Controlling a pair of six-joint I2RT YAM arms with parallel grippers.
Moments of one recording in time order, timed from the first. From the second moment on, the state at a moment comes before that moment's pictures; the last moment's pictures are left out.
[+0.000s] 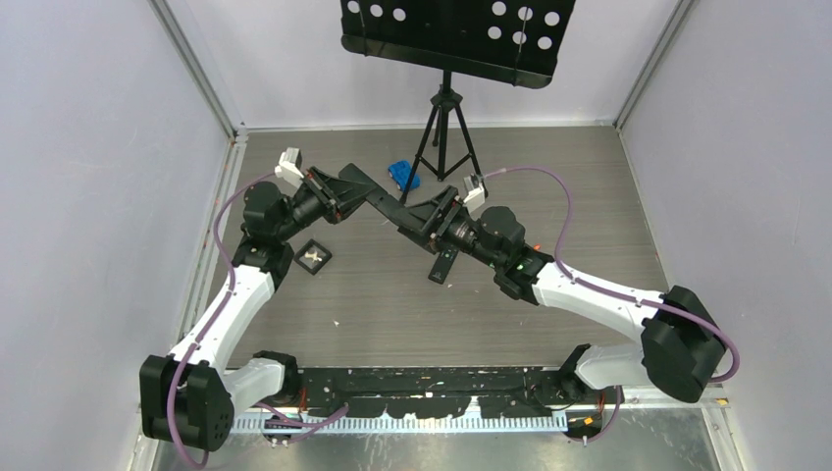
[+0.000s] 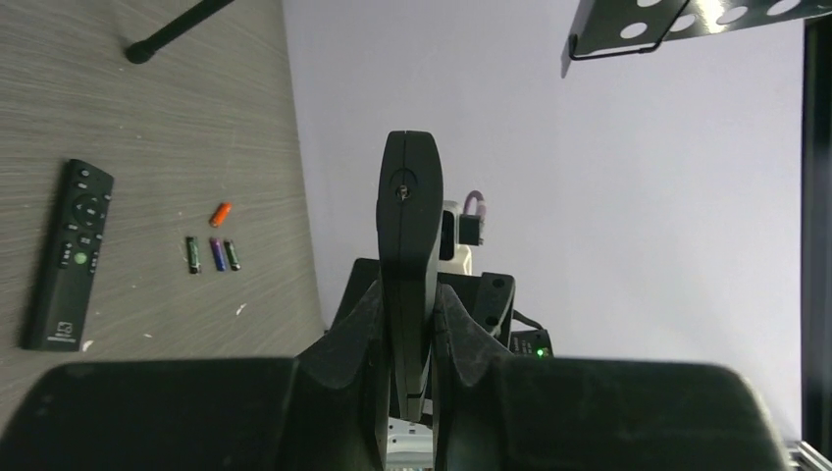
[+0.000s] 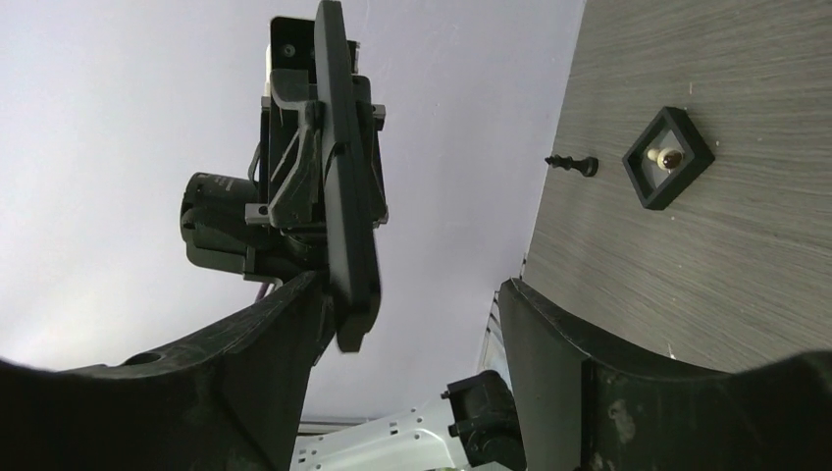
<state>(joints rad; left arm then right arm) -0.19 1.08 0.75 0.34 0.65 -1.40 0.81 1.30 0.77 0.54 -0.12 1.33</state>
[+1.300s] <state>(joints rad) -0.18 1.08 0.77 0.05 0.61 -1.02 0.82 1.28 0.77 0.42 -0.12 1.34</state>
